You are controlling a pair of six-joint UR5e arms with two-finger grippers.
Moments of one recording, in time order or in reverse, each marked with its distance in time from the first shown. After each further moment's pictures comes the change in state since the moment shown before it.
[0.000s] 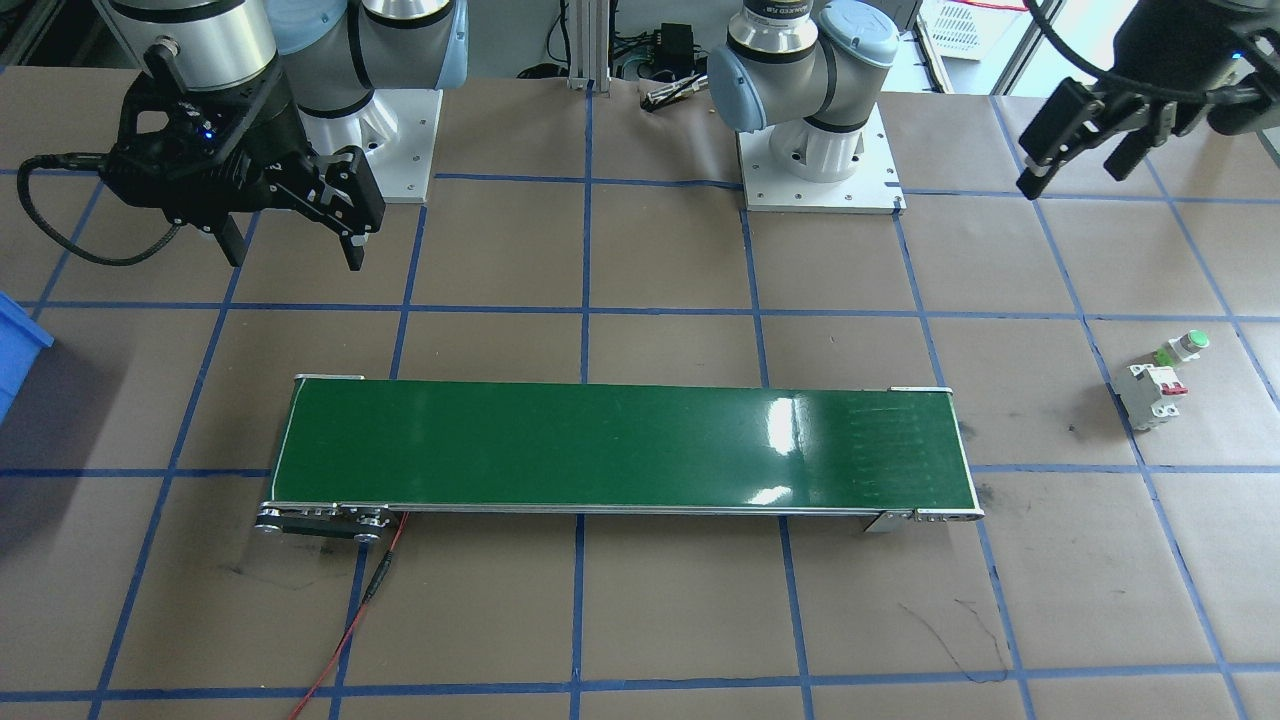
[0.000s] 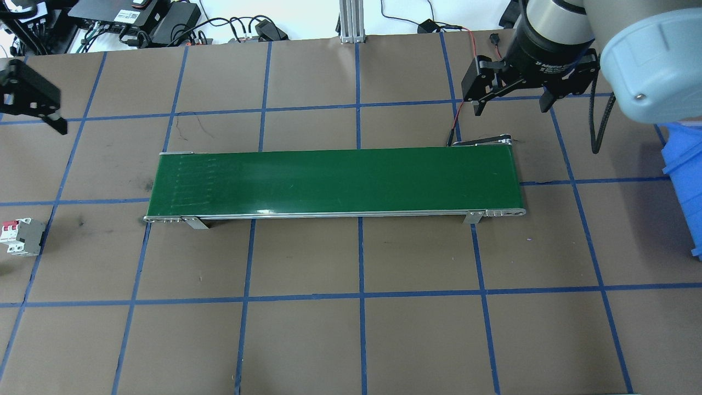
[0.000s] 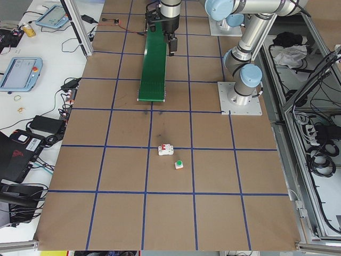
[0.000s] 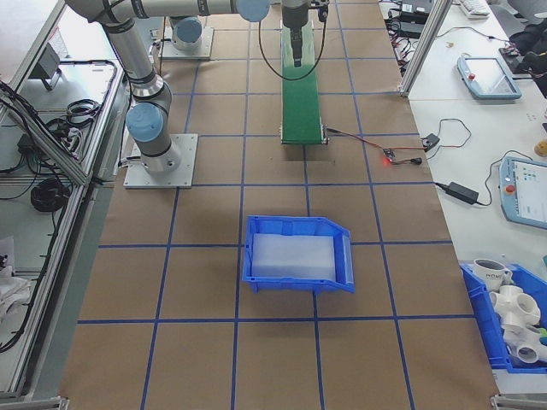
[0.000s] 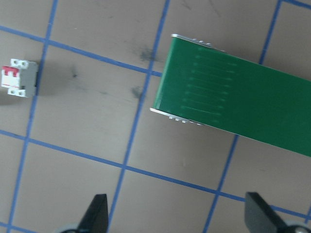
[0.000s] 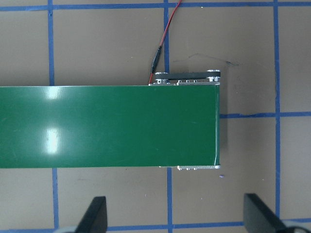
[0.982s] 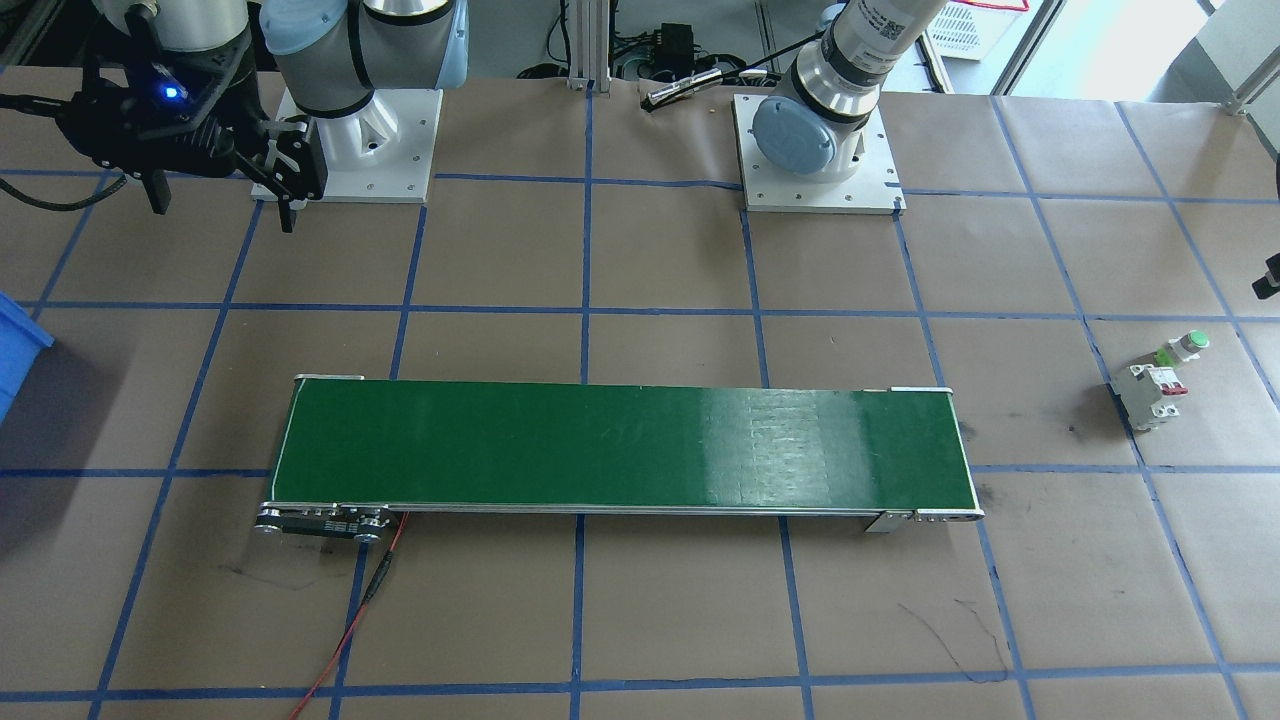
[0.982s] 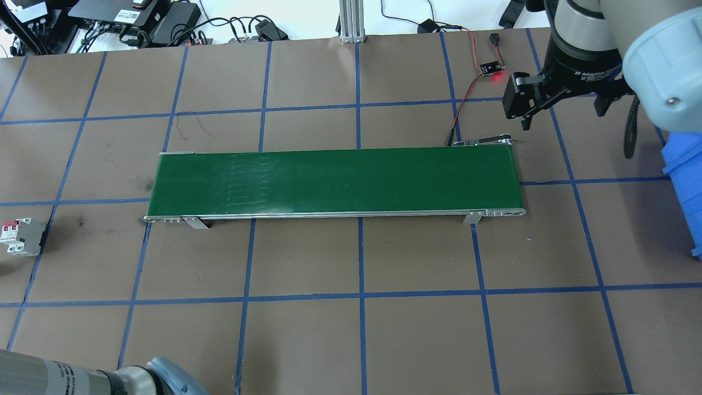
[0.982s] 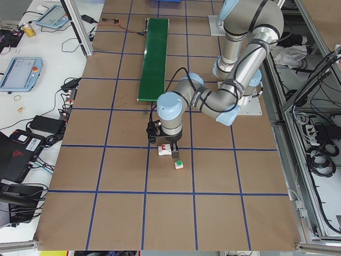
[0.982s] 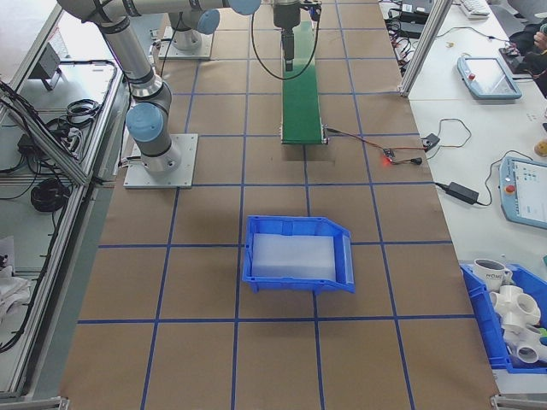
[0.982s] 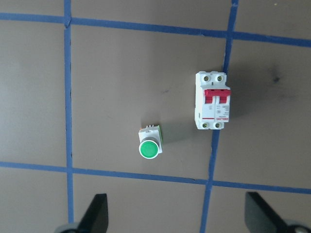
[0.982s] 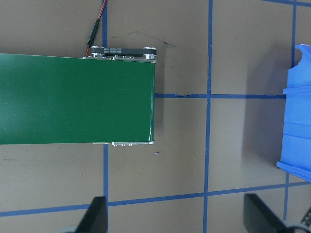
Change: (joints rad) left arm 0.591 -0.428 -0.011 0.390 0.101 0.815; right arm 0.002 -0.040 -0.001 0.100 -0.214 -0.042
